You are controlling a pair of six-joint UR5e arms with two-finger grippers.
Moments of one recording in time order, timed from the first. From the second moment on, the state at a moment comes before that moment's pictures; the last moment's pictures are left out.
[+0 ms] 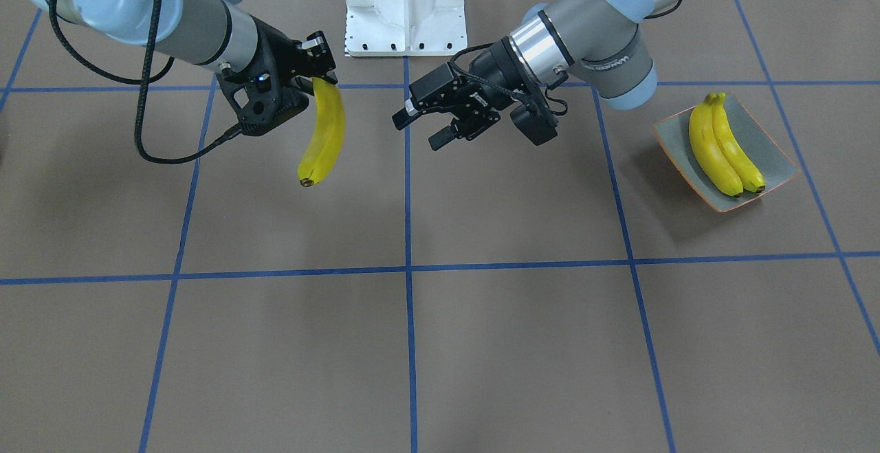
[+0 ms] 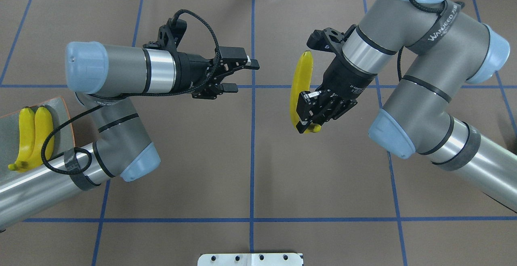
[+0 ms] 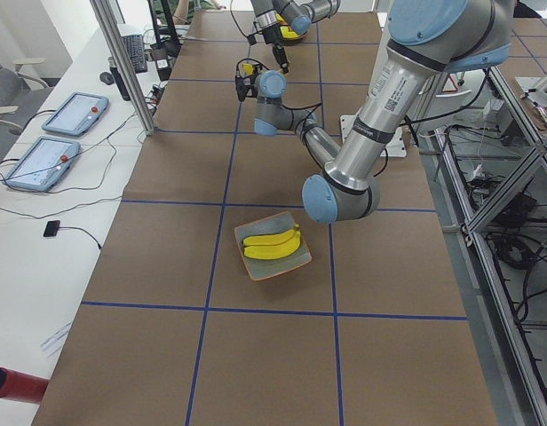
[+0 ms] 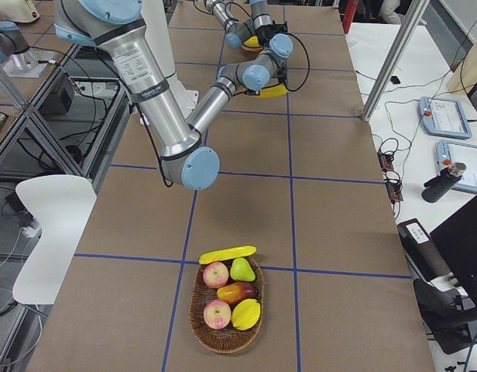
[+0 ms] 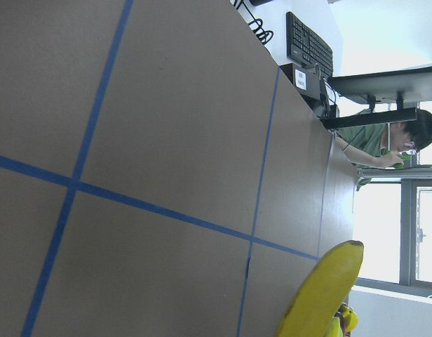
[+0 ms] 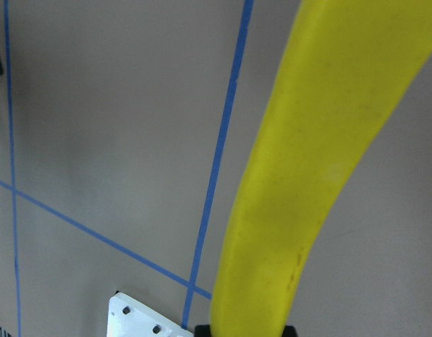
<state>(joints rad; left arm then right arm) -0.63 -2.18 -1.59 -2.72 -1.90 -1.84 0.78 -1.02 1.88 -1.61 2.64 0.80</state>
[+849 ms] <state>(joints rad) -0.51 -2.21 -1.58 -2.72 -1.80 -1.84 0.73 -1.01 1.92 -1.61 2.64 0.86</state>
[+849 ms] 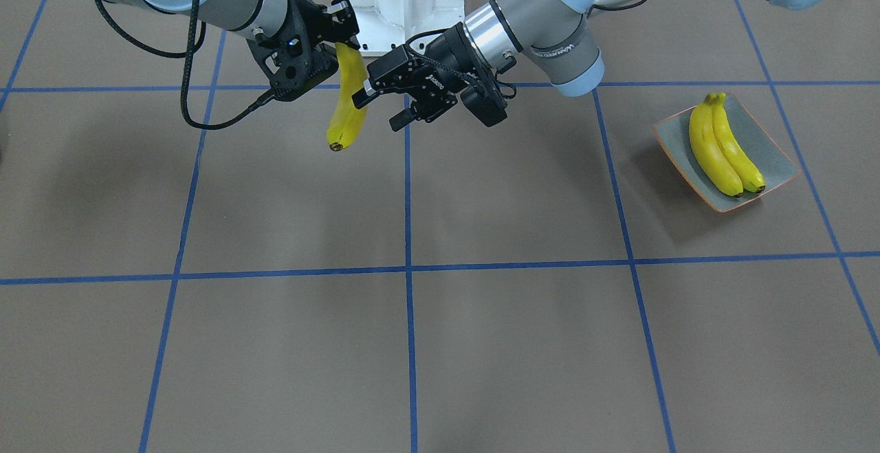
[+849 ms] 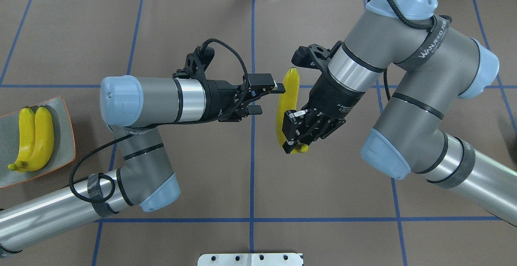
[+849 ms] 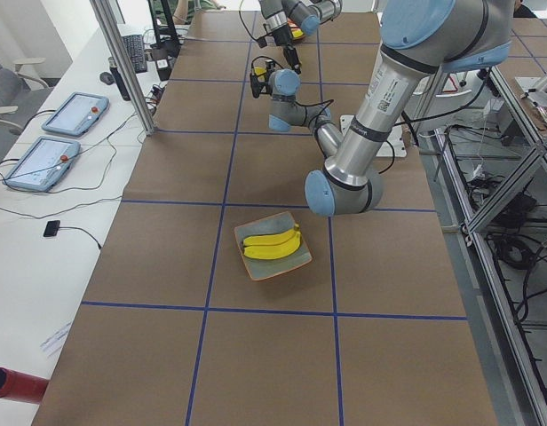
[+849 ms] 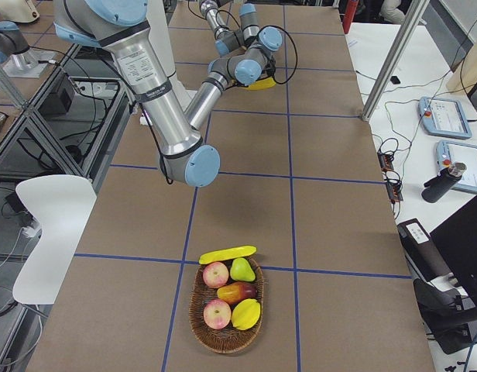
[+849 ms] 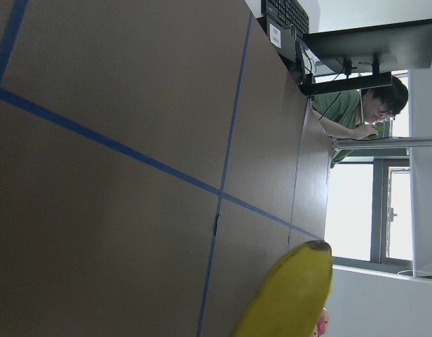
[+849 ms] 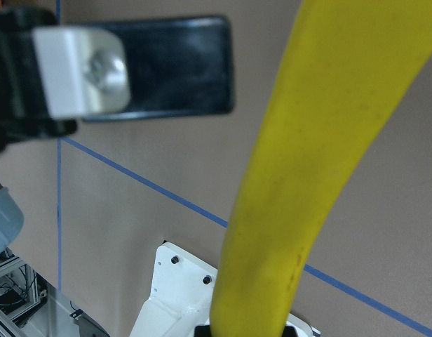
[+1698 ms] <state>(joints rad) -0.47 -2.26 -1.53 -2.72 -1.77 -1.83 0.73 -1.00 1.92 -1.61 2.64 0.86</state>
